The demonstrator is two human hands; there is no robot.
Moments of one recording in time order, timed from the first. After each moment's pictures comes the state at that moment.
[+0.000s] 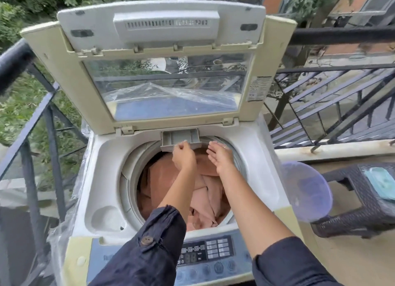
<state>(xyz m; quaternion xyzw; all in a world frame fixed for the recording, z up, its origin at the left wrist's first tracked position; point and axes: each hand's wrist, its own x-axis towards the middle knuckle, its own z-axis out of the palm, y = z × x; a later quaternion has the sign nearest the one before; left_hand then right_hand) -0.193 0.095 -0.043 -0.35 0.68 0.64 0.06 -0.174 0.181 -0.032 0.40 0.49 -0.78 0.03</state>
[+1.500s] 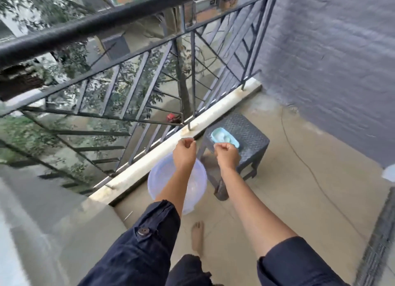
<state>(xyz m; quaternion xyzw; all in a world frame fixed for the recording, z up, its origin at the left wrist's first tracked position) -0.022 0.700 -0.062 0.10 0.84 0.47 0.26 0.060 0.762 -0.061 0.62 0.56 -0.51 -0.23</state>
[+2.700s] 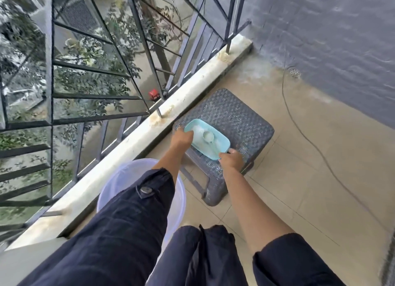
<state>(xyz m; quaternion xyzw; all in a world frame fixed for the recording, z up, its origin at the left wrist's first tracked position) -0.092 0.952 -0.312 0.16 0.86 0.26 0.42 0.045 0.974 -0.338 0.74 0.43 -0.51 -0.13</state>
